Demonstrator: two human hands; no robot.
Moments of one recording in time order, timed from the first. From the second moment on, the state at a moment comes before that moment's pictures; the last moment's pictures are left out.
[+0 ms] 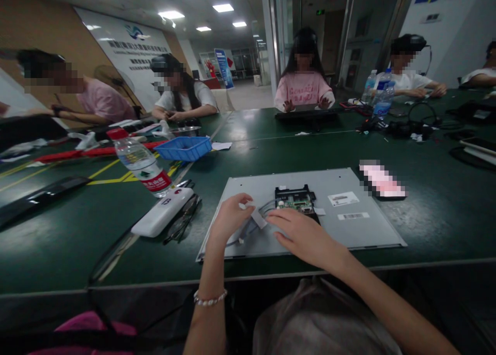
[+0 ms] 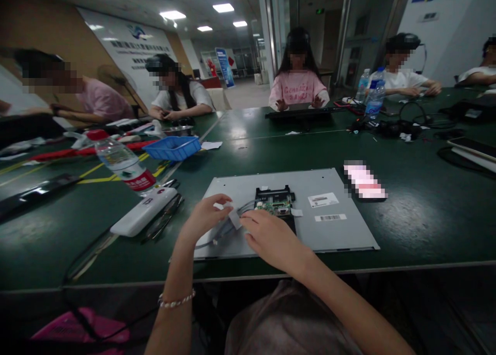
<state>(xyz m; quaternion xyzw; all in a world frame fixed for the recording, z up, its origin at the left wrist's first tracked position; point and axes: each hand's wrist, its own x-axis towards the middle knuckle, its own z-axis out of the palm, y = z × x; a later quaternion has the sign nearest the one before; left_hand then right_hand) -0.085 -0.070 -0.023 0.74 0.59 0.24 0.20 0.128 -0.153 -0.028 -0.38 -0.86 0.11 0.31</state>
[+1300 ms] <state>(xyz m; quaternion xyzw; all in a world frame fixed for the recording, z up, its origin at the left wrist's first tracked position) -0.053 -0.148 -0.037 0.82 0.54 0.19 -0.05 0.240 -0.127 -0.046 -0.48 -0.84 0.13 0.22</state>
